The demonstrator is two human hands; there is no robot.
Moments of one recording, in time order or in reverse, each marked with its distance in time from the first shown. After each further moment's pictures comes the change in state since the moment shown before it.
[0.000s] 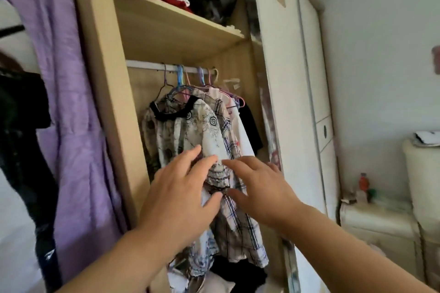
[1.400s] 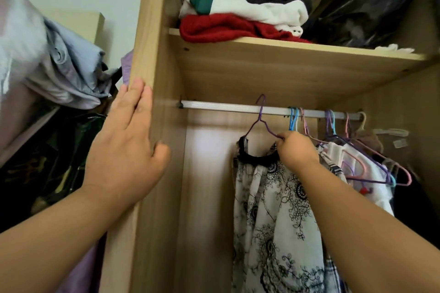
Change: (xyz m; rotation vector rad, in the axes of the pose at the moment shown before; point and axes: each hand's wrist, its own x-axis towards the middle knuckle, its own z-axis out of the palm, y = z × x) left_hand 0.134 -0.069 -0.057 0.920 0.595 -0.415; right_hand 0.395 0.041 0.056 0.458 0.162 -0.192
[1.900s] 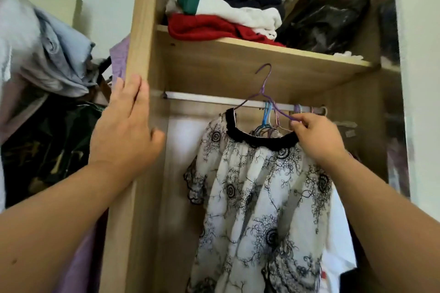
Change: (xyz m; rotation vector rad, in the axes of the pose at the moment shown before) left_hand -0.001 0.002 -0.008 0.024 -0.123 0.005; right_hand -0.079 0.017 -0.113 0.113 0.186 -0.066
